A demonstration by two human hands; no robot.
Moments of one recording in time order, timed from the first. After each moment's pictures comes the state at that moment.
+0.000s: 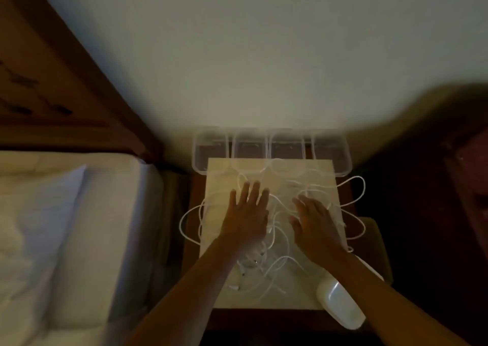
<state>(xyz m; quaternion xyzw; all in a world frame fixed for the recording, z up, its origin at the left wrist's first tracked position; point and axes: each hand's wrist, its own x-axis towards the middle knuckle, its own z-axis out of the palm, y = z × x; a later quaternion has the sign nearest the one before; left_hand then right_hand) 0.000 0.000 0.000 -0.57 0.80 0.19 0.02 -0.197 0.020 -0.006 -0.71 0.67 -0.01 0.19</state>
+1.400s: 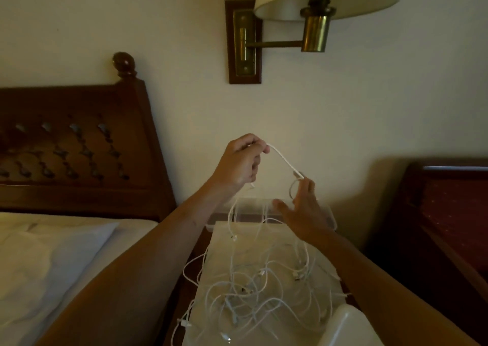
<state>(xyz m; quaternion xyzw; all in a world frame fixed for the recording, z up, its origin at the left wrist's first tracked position) -0.018 0.034 0.236 -0.40 0.62 0.42 -0.52 -0.194 0.008 0.106 -0.69 0.55 -0.42 0.20</state>
